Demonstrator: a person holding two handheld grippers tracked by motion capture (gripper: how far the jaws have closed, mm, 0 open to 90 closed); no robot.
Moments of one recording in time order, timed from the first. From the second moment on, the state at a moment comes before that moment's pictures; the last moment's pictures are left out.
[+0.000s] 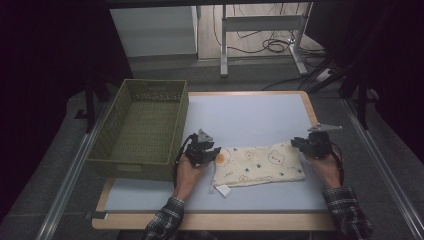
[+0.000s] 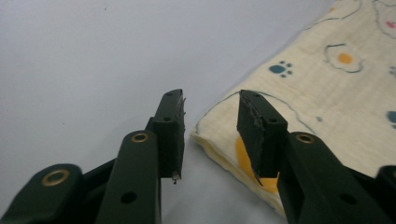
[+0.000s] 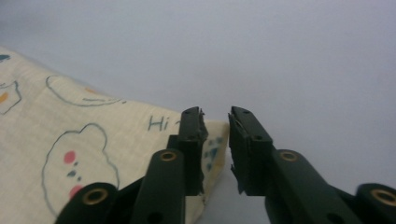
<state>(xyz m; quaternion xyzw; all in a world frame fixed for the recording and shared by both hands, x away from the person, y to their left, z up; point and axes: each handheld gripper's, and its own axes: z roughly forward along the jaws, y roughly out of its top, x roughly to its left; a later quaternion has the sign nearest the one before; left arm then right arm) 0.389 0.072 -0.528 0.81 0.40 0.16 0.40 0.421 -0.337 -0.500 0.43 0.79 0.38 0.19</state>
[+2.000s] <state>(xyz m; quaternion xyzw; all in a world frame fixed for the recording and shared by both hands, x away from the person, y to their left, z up) 0.404 0.067 -0.544 0.81 0.41 0.15 0.38 0.328 -0.181 -0.513 0.26 0.88 0.40 0.05</state>
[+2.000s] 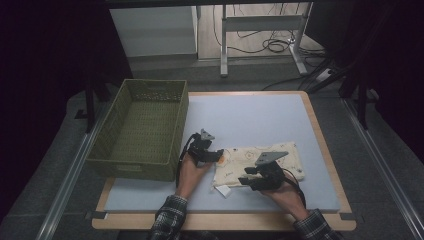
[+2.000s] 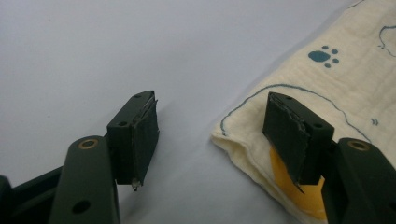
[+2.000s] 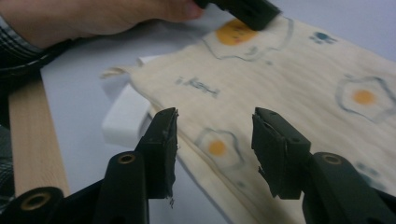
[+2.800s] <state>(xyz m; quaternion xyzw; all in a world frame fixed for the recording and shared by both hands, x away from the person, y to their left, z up) 0.404 0.068 -0.543 0.81 0.42 0.15 0.38 0.314 -0.105 -0.531 0.20 0.90 0.36 0.11</state>
